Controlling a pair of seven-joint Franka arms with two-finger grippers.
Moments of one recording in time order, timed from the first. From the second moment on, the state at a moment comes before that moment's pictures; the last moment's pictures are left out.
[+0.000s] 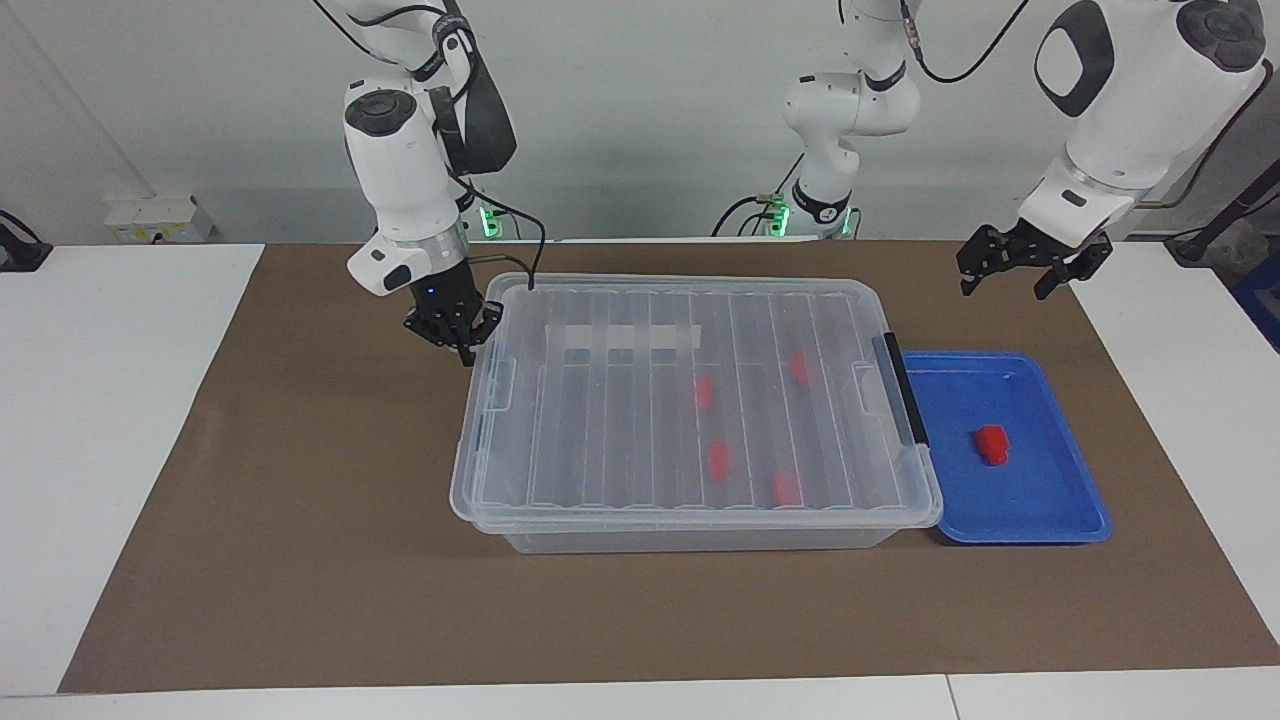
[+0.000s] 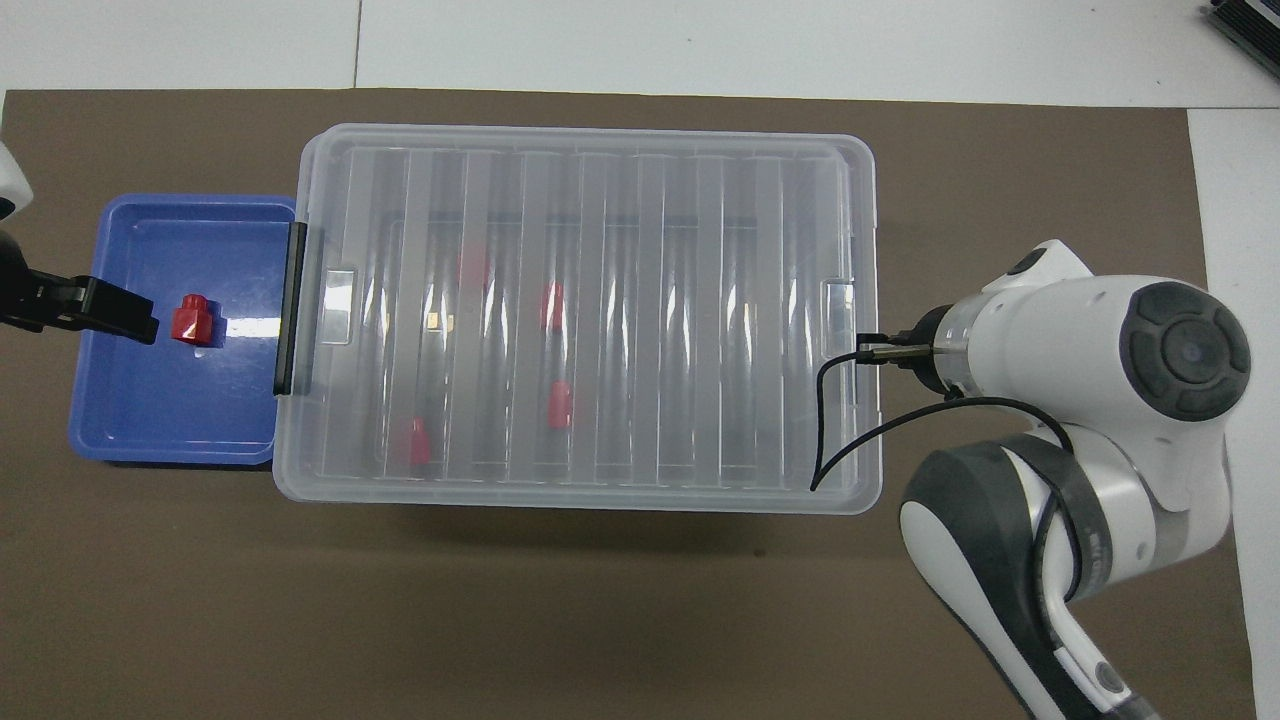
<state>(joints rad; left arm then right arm) -0.15 0.05 0.12 -1.57 0.01 1.55 0.13 0.19 -0.05 0.06 -2.07 0.02 2.20 0.27</state>
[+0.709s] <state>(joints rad) -0.15 0.05 0.12 -1.55 0.01 1.54 0.00 0.05 -0.11 0.04 -2.03 0.02 2.12 0.28</state>
